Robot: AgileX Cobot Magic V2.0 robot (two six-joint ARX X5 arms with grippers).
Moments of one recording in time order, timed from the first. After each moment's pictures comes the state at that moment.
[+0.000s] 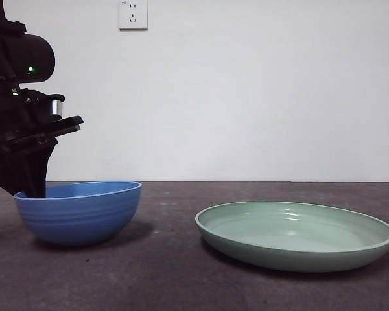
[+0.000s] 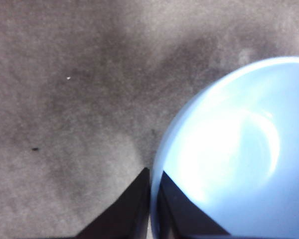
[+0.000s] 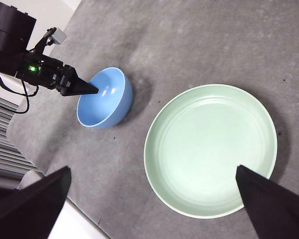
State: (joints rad) left arm -0.23 1.64 1.07 -0.68 0.20 -0.09; right arm -0.05 0.86 0.94 -0.92 -0.81 0.02
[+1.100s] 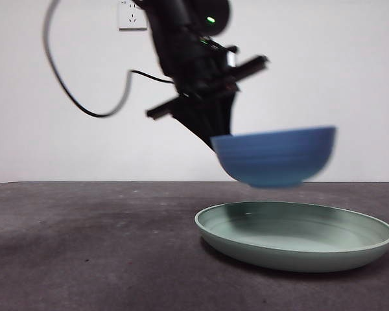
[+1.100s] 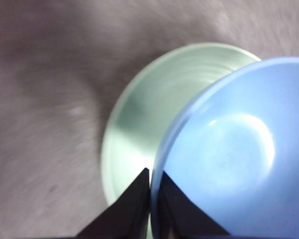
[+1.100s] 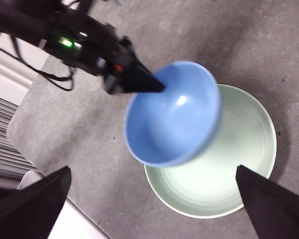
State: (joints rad) left arm -0.73 2.07 1.87 -0.99 0.19 -0.17; right arm -0.05 0.86 0.94 -0.92 -0.81 0.02
